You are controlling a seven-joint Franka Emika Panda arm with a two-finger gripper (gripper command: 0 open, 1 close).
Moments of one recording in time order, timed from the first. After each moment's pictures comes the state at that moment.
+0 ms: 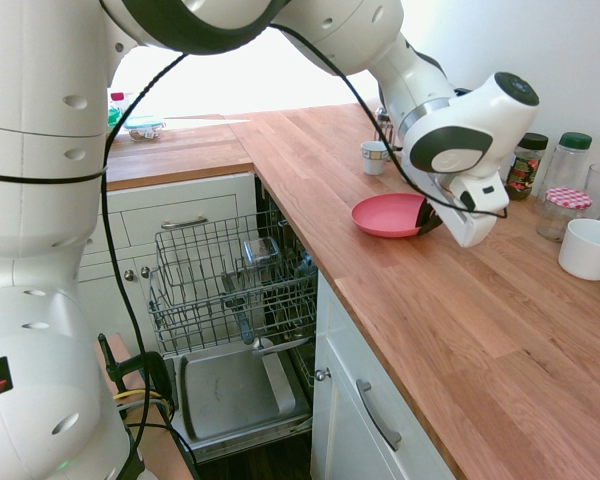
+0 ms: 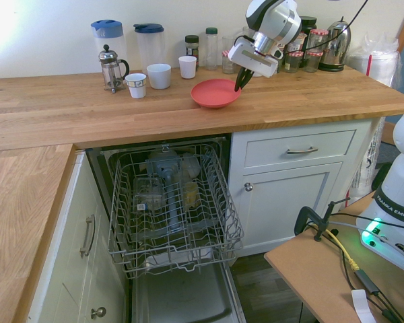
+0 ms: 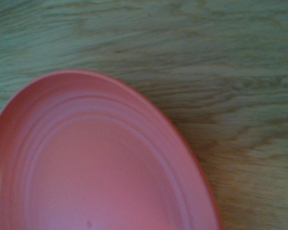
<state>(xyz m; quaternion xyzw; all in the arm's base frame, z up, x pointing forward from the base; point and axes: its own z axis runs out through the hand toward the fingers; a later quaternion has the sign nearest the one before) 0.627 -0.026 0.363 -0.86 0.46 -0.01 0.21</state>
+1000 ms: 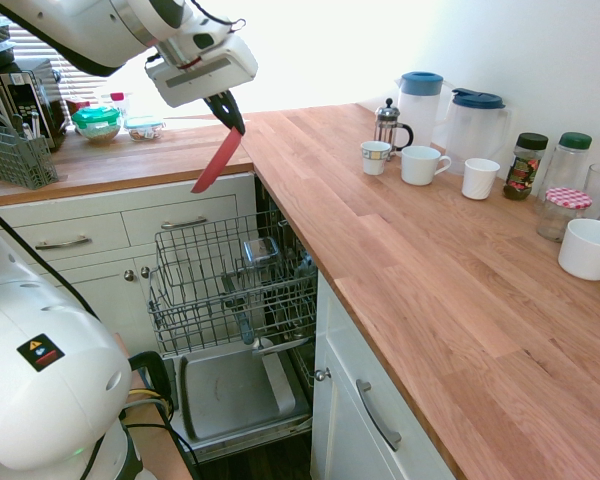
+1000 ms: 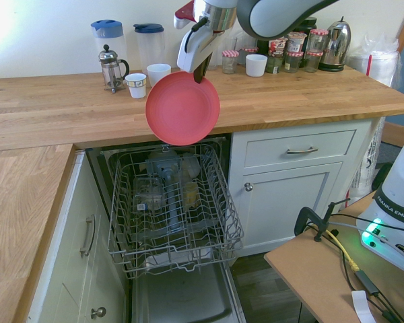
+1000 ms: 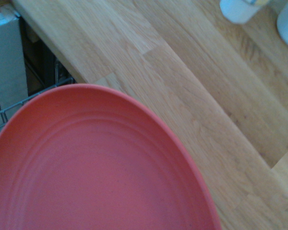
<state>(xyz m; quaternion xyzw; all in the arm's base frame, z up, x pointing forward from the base) 0.350 0.359 0.514 -0.95 0.07 -0.29 -0.03</state>
